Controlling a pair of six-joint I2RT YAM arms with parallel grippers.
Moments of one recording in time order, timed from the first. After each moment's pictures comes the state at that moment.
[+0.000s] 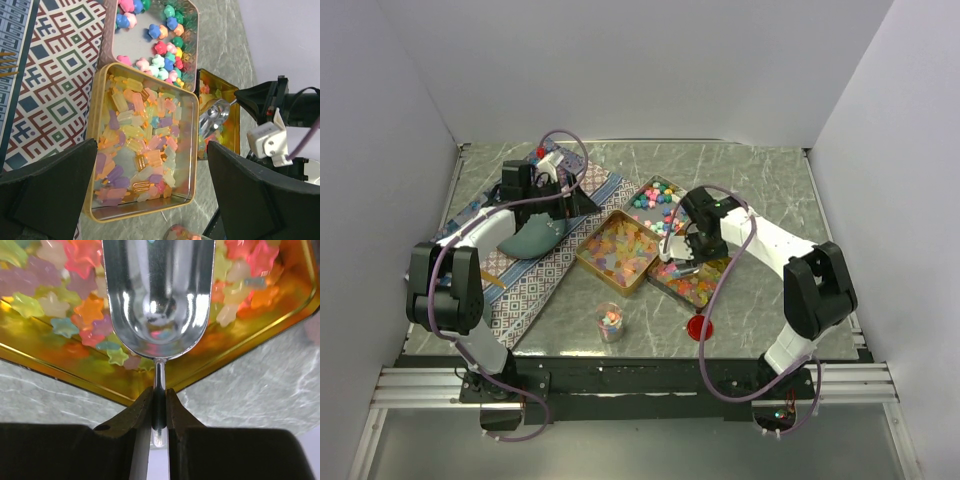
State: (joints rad) left arm -0.11 1.66 1.10 -0.03 0.81 -0.38; right arm 0.49 1.66 1.22 -0.96 0.05 -1.31
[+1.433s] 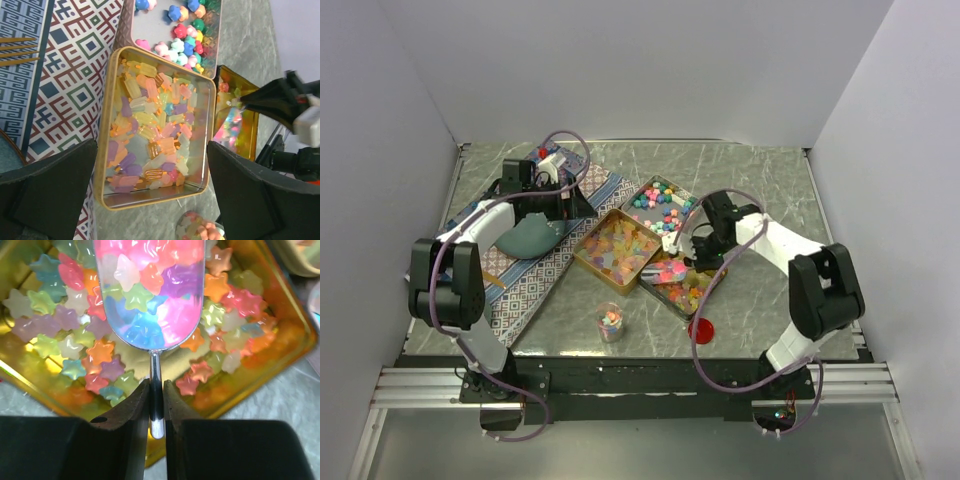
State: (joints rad) left arm -0.11 1.70 1.17 -0.22 0.78 -0.25; right arm 0.35 1.64 1.08 -0.79 -0.45 -1.30
